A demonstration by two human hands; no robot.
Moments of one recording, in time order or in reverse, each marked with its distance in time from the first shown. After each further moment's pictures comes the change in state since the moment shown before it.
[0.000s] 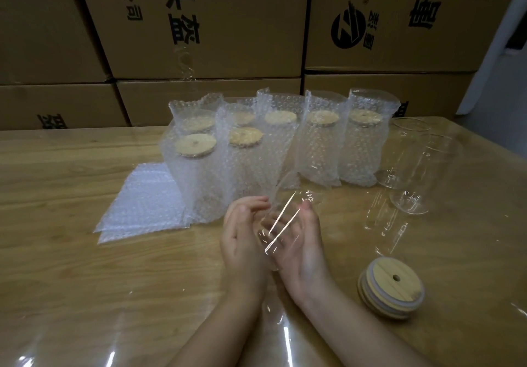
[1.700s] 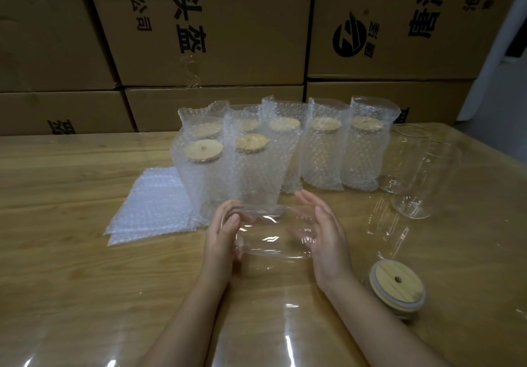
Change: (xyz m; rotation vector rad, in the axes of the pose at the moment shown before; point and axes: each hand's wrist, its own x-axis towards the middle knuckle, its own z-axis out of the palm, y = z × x) left_hand 0.039 -0.036 -0.053 0.017 -0.292 -0.197; right_hand 0.010 -0.019 -0.024 -0.390 0.008 -0.294
